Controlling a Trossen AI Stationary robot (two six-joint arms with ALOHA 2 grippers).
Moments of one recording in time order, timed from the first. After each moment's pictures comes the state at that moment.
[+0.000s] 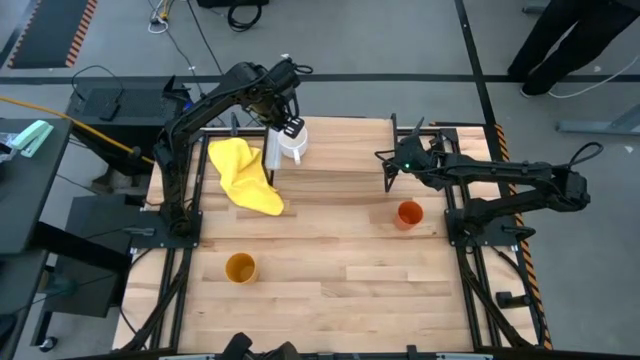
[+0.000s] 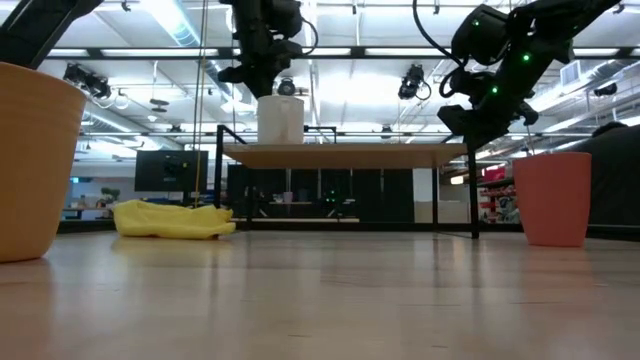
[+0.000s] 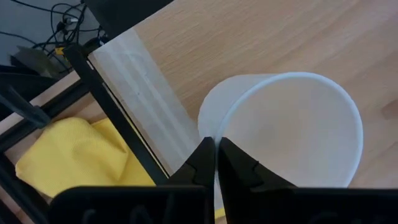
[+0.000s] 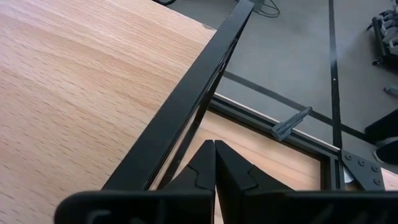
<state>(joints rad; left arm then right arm) 0.62 1.94 2.15 -1.47 -0.05 -0.35 -0.37 1.10 0.66 -0.45 0.74 0.46</state>
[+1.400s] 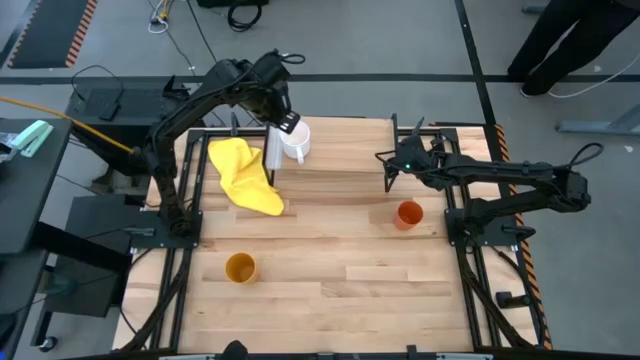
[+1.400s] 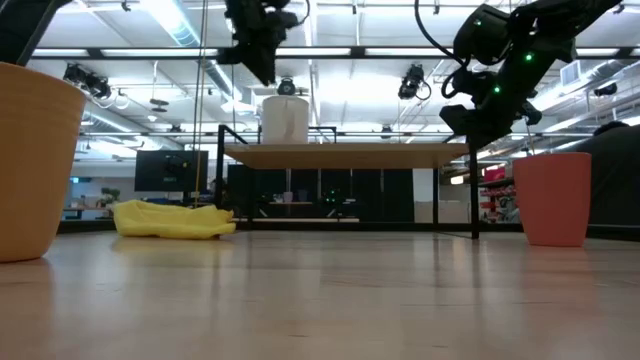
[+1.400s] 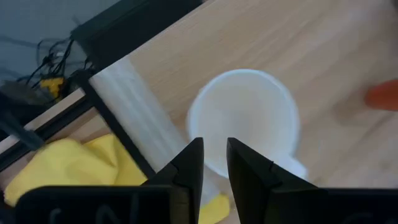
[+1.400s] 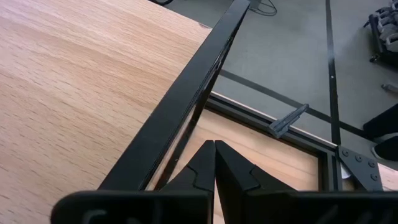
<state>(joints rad) 0.60 1.84 2.15 -1.41 -0.01 -0.33 -0.37 1.08 0.66 -0.47 0.76 0.48</state>
